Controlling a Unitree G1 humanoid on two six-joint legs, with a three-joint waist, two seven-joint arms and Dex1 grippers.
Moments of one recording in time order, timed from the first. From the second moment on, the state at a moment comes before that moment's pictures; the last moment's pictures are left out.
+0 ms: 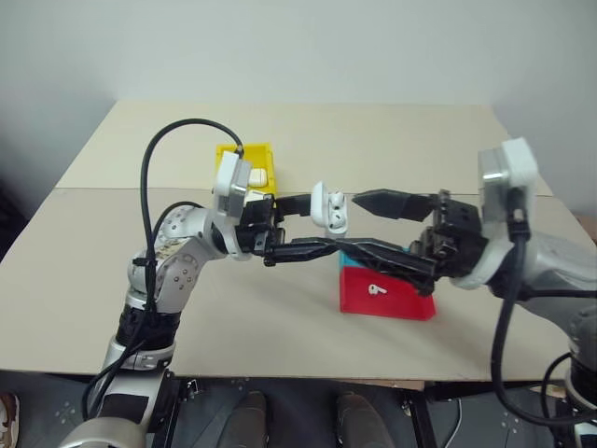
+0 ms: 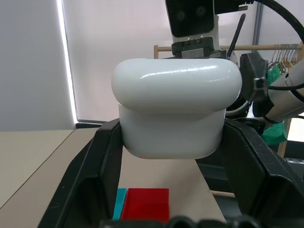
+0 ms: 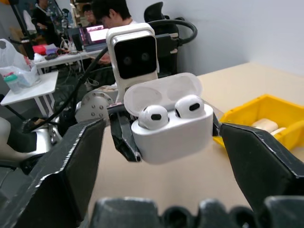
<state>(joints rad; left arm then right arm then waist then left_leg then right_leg) -0.63 0.42 -0.05 -0.17 -0.74 0.46 -1.19 -0.40 -0.82 -0.29 -0.68 1.35 0.85 0.51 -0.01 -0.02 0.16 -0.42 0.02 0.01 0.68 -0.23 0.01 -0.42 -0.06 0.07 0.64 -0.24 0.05</state>
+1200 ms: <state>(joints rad) -0.62 0.25 0.07 -0.12 -0.28 0.39 -0.41 -0.67 -0.90 -0.17 -0.53 0.84 0.99 0.66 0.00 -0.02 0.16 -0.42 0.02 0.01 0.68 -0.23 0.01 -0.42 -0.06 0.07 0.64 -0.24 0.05</state>
